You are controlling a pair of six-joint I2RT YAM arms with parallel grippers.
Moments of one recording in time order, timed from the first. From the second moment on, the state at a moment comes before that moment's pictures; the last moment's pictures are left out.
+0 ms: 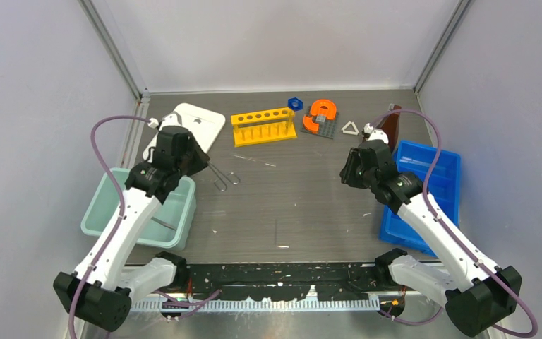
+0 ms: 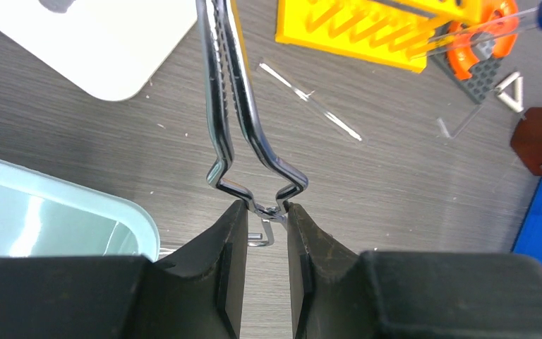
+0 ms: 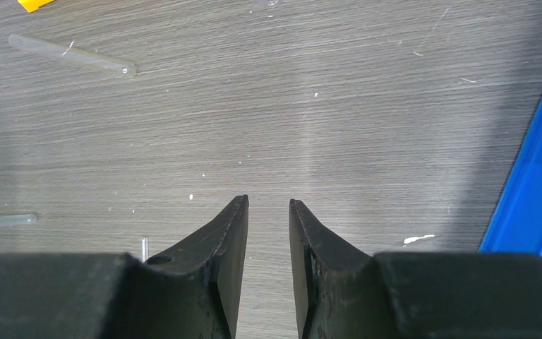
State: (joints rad) left arm -0.34 1.05 1.07 -0.69 -0.20 -0.64; right arm 0.42 0.98 0.88 -0.62 0.18 0.51
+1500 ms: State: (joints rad) left arm -0.34 1.07 0.92 -0.57 0.20 -0.71; right arm 0.90 1.72 1.05 0.31 -0.36 0.84
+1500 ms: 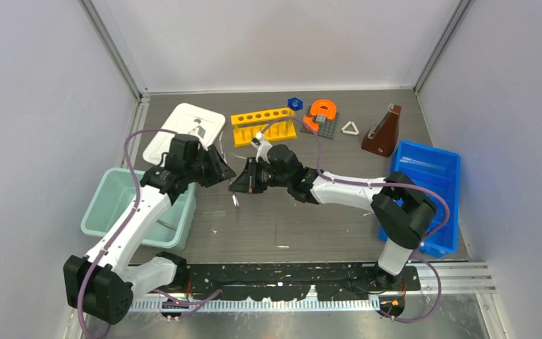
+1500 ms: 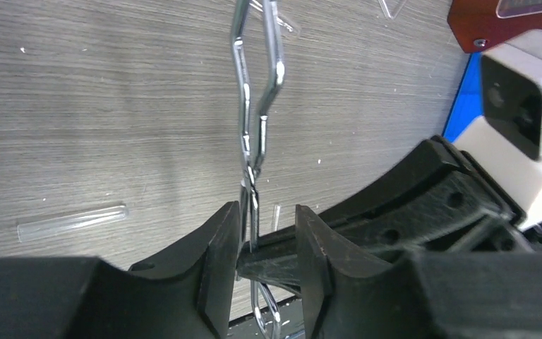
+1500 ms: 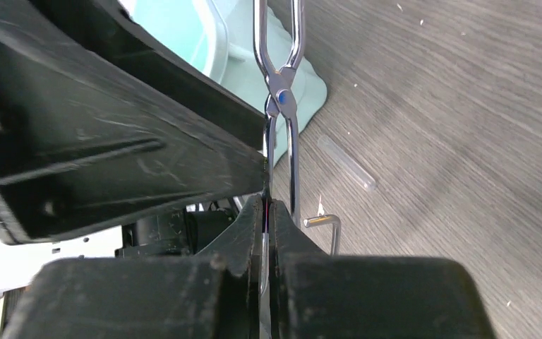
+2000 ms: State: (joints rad) left arm -0.34 1.14 0.91 -0.51 0.14 -0.67; right arm 0.90 1.72 1.00 0.37 -0.34 0.86
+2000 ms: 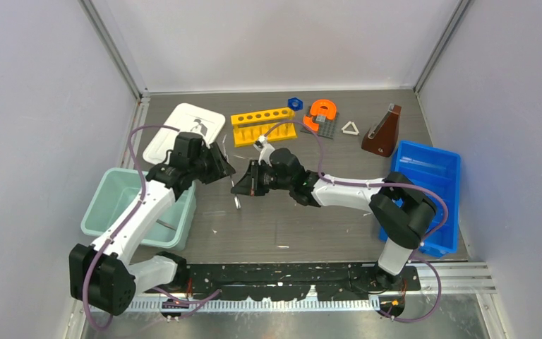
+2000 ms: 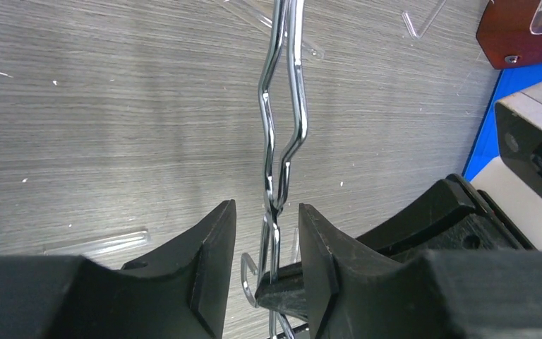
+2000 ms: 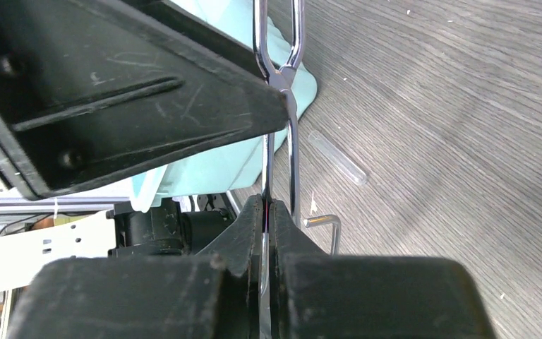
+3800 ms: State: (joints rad) left arm 0.08 0.95 0.89 -0.96 -0.66 -0.79; right arm 0.90 1.31 0.92 -0.17 0.13 0.70
